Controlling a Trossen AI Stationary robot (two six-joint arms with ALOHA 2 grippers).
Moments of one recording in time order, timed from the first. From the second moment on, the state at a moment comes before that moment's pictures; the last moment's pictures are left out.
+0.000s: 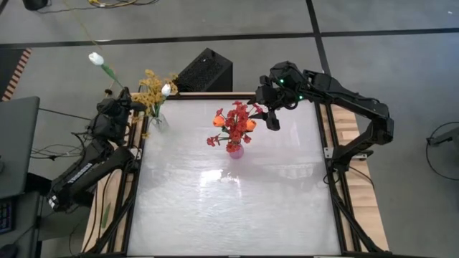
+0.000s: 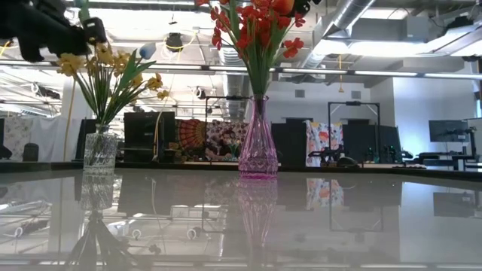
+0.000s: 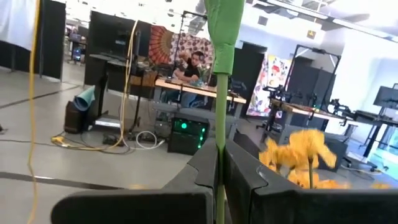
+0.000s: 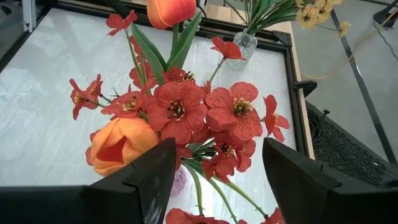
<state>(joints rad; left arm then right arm) 0.81 0.19 0.32 0.12 -0.73 -0.07 -0.34 1.49 1.72 -0.89 -0.24 -0.40</state>
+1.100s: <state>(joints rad) 0.80 0.23 0.18 0.35 -0.72 -0.07 -0.33 1.49 1.72 -0.93 -0.26 -0.37</state>
